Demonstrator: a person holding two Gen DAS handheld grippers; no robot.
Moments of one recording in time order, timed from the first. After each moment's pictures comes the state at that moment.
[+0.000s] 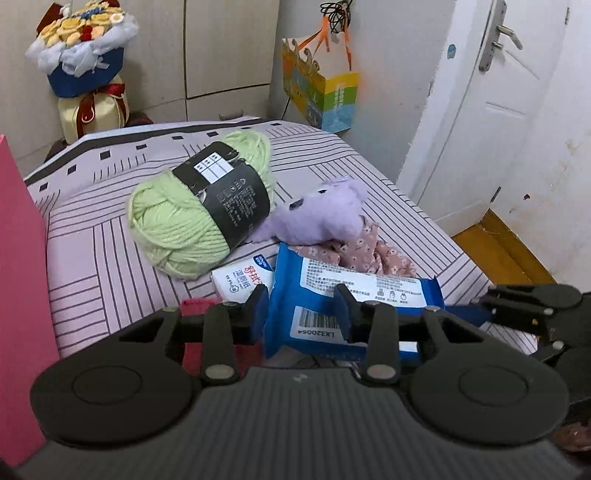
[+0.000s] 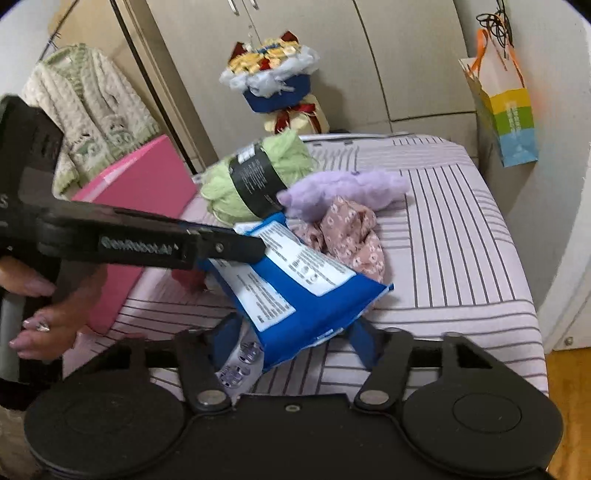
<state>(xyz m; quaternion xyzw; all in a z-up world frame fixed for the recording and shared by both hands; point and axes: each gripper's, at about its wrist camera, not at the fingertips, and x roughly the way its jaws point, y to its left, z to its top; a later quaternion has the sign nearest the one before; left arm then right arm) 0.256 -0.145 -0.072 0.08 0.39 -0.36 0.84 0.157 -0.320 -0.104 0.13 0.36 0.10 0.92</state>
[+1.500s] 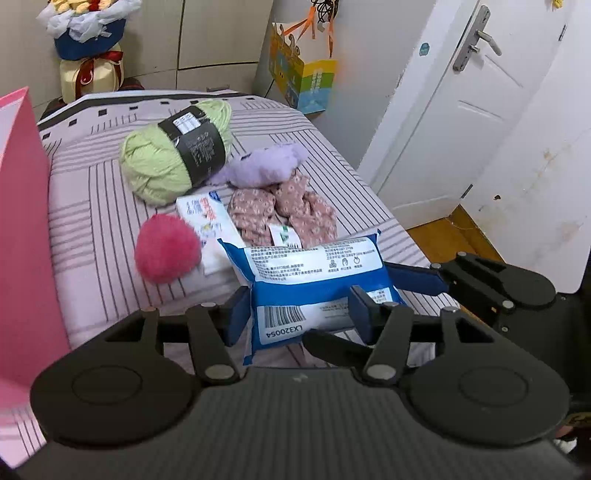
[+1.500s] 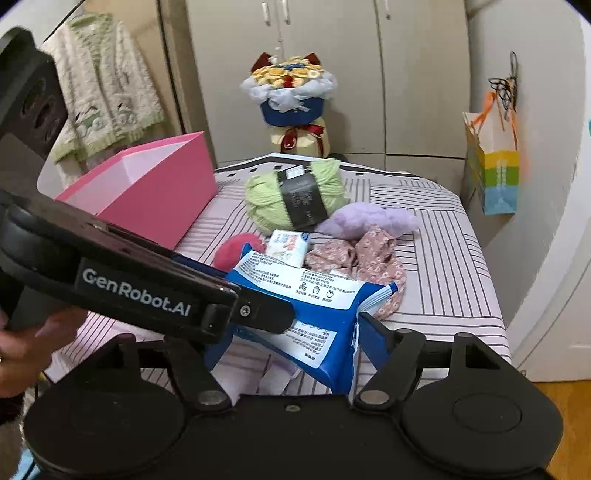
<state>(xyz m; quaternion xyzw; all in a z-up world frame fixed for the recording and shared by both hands) 0.184 -0.122 -0.042 0.04 0.44 -0.37 0.82 0.103 -0.260 -0.059 0.03 0.33 0.07 0.94</state>
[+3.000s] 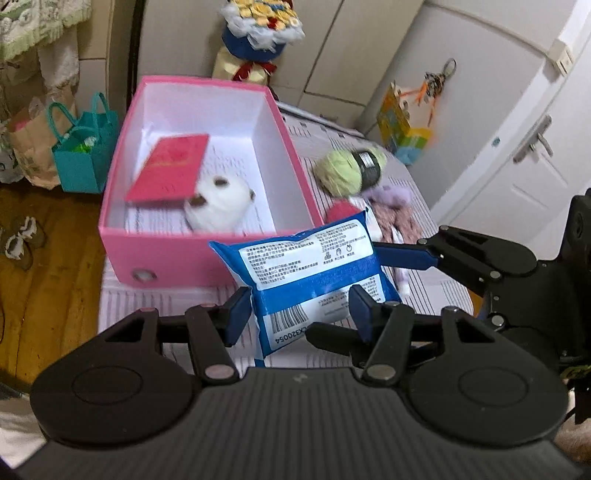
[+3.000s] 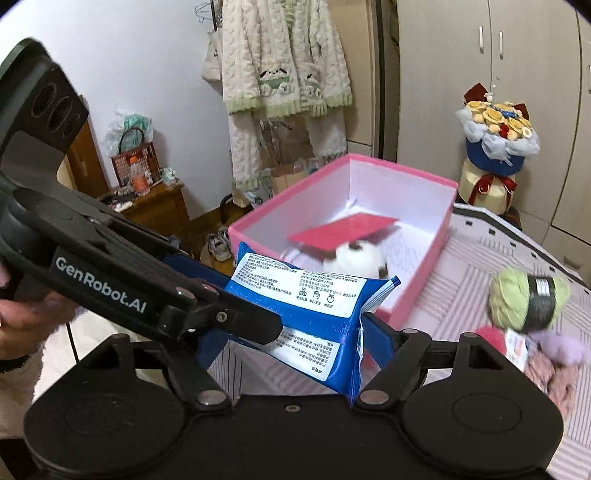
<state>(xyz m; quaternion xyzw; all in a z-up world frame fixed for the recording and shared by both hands) 0.134 0.108 0.044 -0.07 0.44 -0.24 0.86 0.104 -0.075 0.040 -0.06 0.34 0.31 0.89</state>
